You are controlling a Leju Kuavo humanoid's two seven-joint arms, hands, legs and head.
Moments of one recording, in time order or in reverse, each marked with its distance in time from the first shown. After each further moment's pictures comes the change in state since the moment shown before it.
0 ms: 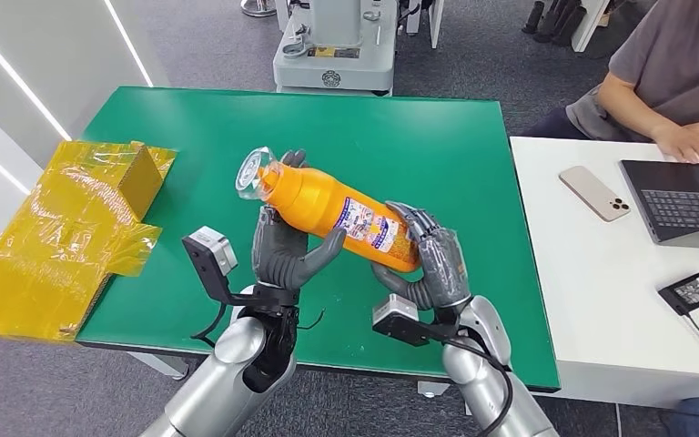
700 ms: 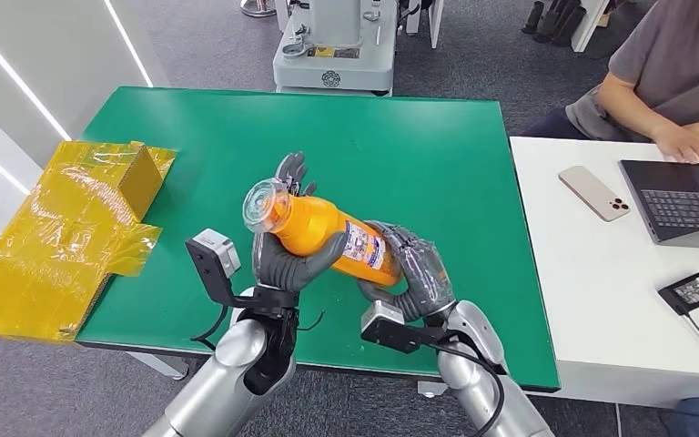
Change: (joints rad) left arm 0.009 0.000 0.000 0.000 -0.032 0.029 0.012; right arm -0.001 -0.003 0.036 0.038 0.024 0.121 0.043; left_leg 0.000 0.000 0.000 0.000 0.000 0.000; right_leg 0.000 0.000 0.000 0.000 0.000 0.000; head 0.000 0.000
